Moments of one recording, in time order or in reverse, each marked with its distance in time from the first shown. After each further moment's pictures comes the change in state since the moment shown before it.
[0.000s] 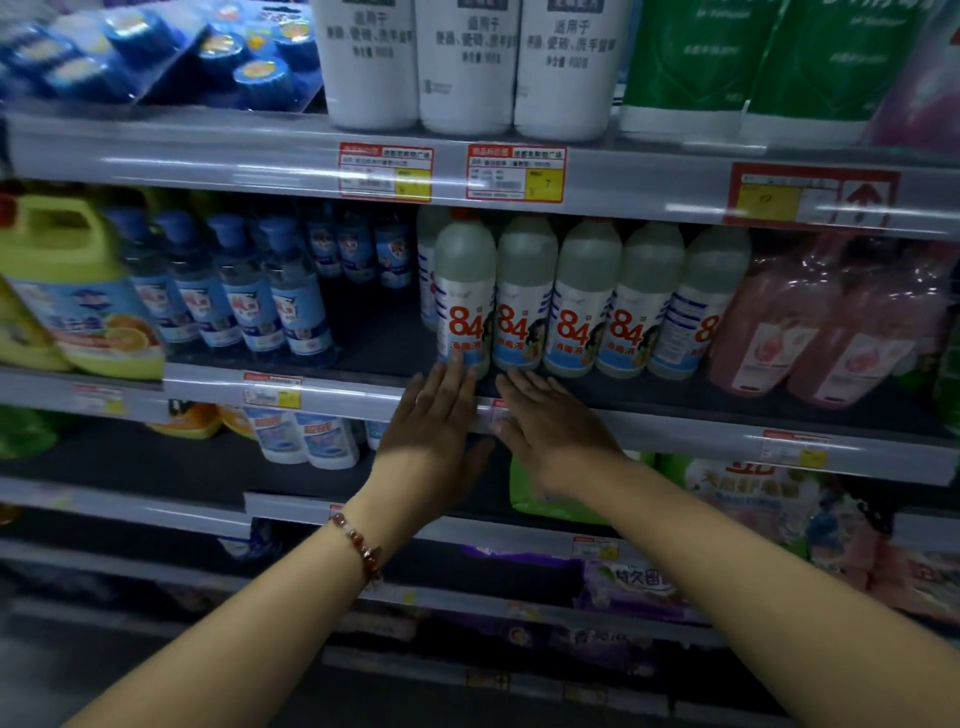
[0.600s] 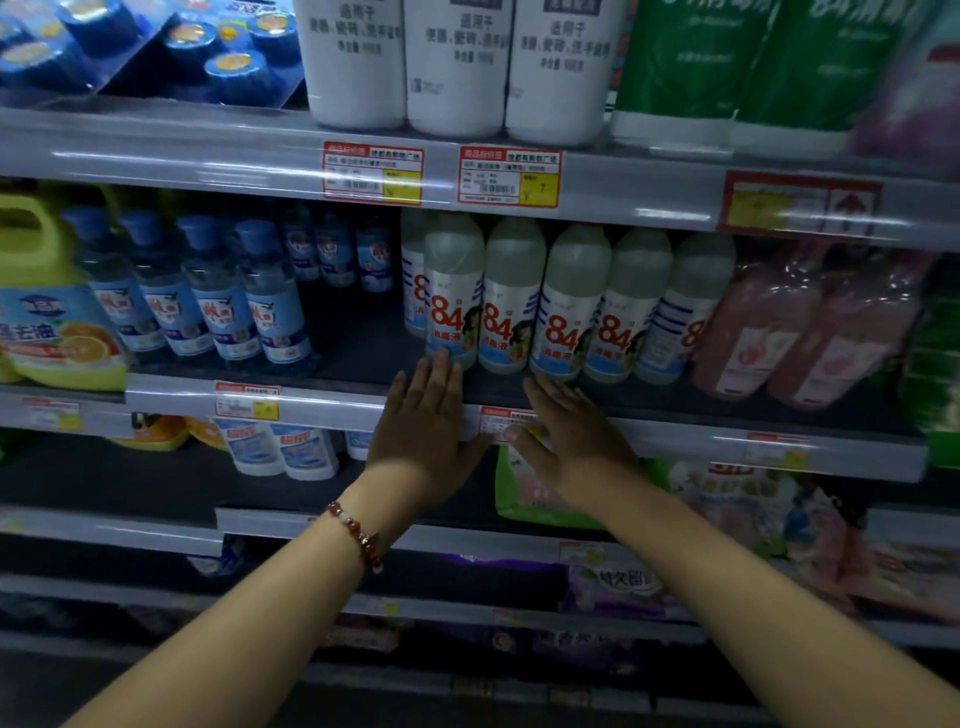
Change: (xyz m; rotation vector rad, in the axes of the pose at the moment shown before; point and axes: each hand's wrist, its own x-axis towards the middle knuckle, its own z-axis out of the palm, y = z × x) left_hand 0.026 0.000 -0.002 -0.059 -0.130 -0.069; right_hand -0.020 0.014 -0.003 0.142 0.066 0.146
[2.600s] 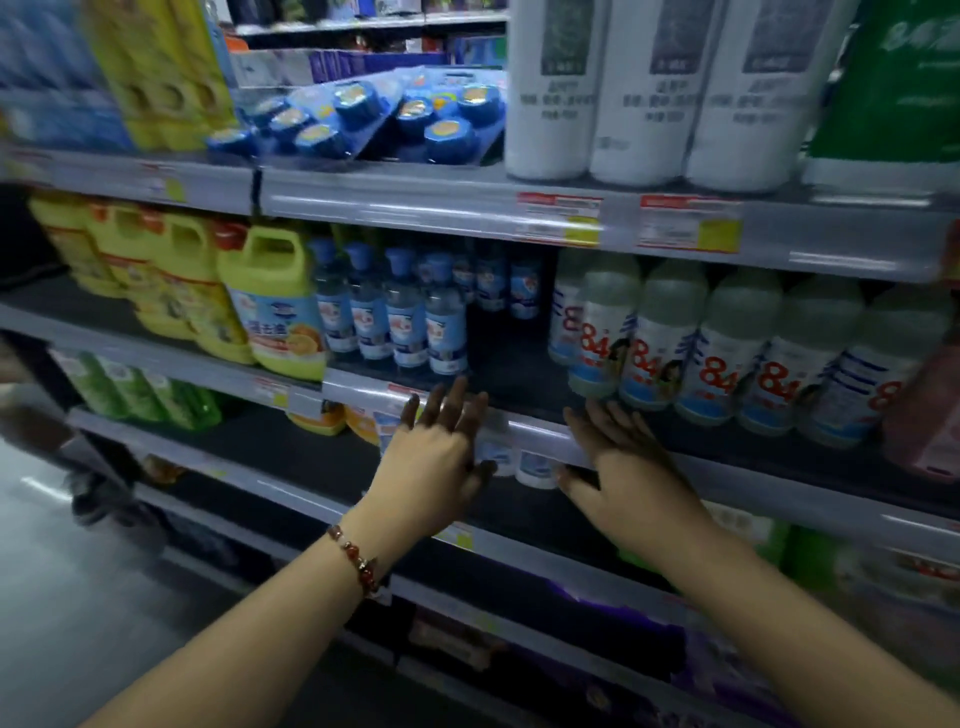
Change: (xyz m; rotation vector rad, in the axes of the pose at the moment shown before) left_hand -0.075 -0.103 -0.031 0.101 0.115 -0.097; right_hand 0.013 -0.076 0.016 0.003 0.021 -0.201
